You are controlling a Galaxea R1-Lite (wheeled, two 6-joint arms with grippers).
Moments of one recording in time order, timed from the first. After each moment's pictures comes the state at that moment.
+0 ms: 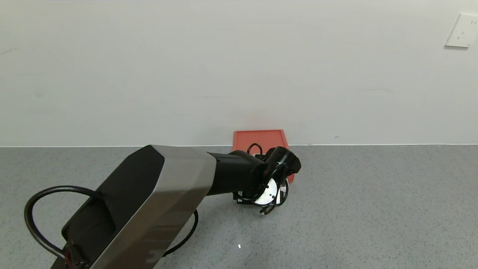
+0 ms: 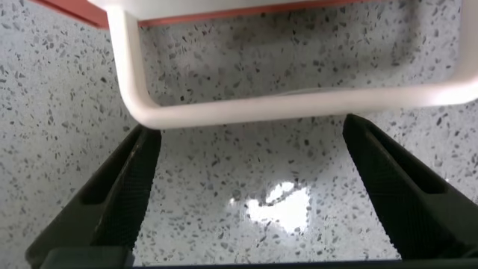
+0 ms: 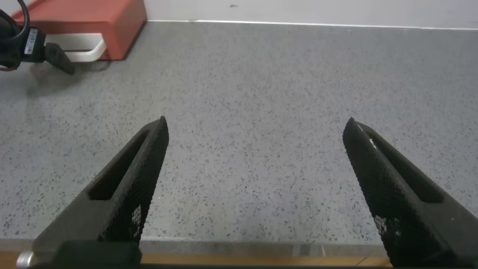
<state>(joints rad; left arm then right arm) -0.77 2.43 -1.90 0.52 0.47 -0.61 0.00 0.00 0.00 0.00 0.00 0.01</state>
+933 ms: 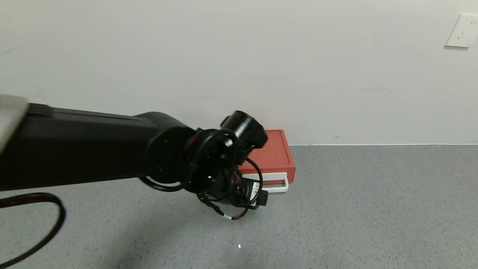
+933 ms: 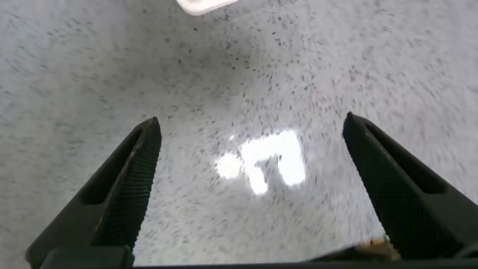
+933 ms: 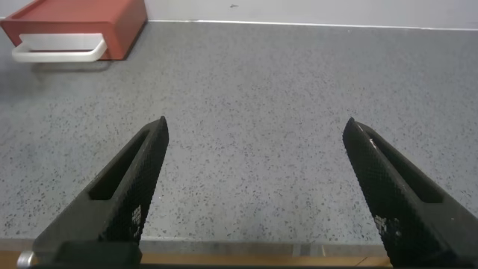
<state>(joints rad) -0.75 1.97 -1.53 0.55 0.22 -0.41 0.00 0.00 0.00 0.00 0.00 0.01</state>
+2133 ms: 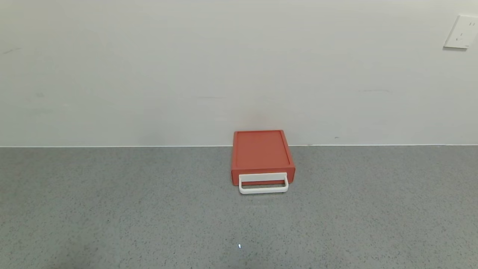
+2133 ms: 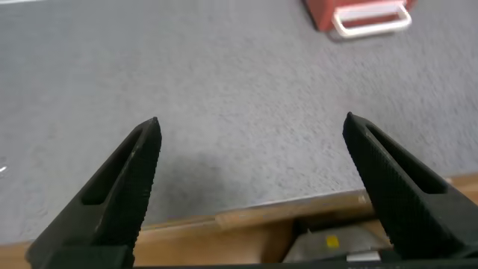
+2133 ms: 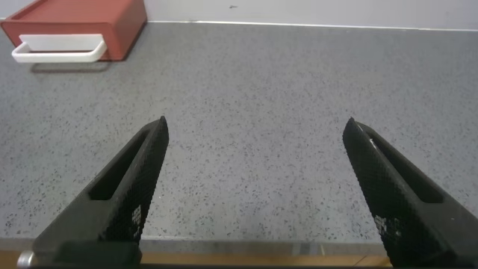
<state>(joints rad) -0.30 0.52 -0.76 0.57 0.20 -0.07 0.00 0.00 0.00 0.00 0.00 0.01</state>
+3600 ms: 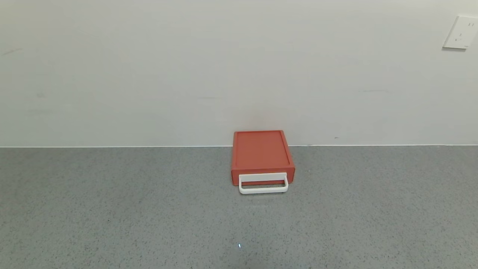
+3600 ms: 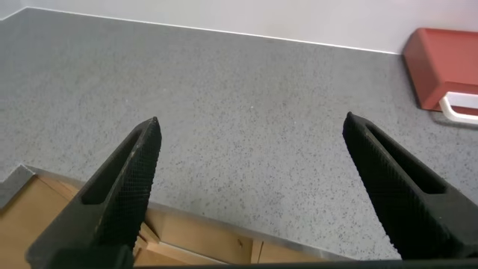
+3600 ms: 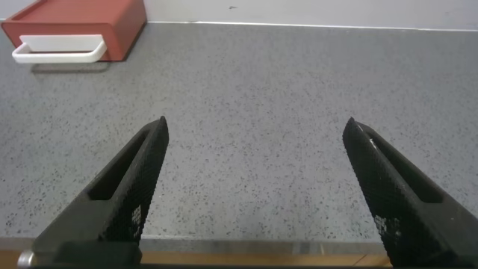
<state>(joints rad) -0.01 0.26 -0.61 0.45 0.33 -0.06 0.00 0.00 0.00 0.00 0.00 0.01</state>
